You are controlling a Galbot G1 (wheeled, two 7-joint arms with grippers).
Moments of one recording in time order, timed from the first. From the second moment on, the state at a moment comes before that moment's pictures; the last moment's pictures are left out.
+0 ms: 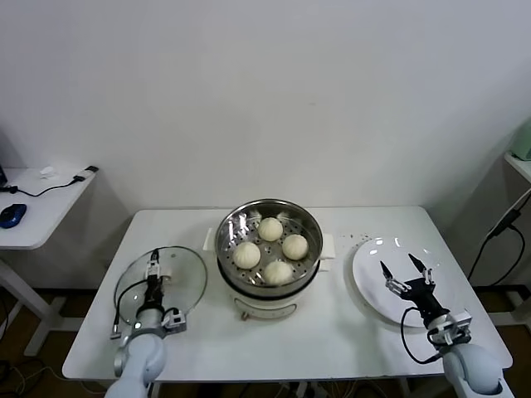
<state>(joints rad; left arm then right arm) 1.15 -1.38 -0.53 -1.40 1.45 0.22 -0.11 -1.29 1.08 0.61 1.51 0.39 0.17 -0.28</state>
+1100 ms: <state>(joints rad) 1.19 -1.33 -0.55 -1.44 1.34 0.16 -0.13 -1.27 1.10 0.63 1.48 0.36 0.18 -0.31</state>
